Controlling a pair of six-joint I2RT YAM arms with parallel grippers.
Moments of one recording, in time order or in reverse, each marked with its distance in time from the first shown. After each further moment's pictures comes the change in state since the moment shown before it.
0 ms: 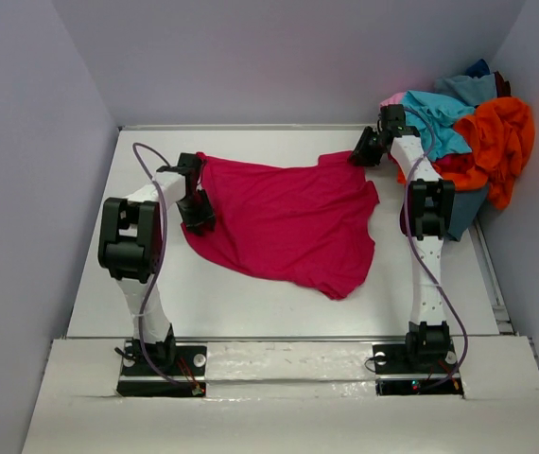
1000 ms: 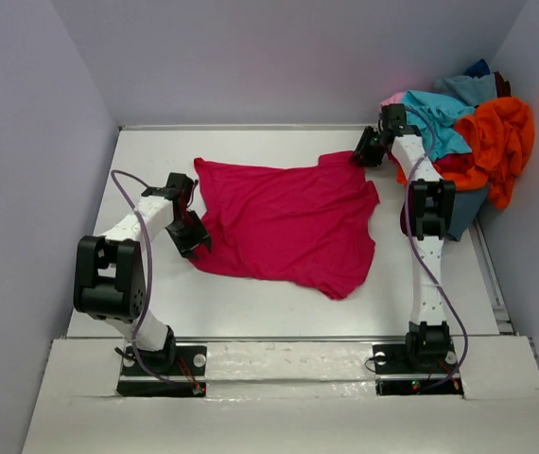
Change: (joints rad) left arm -0.007 -0.333 -0.297 -0.088 0.042 -0.183; right arm -0.004 0.000 0.014 -0.027 0.014 -0.035
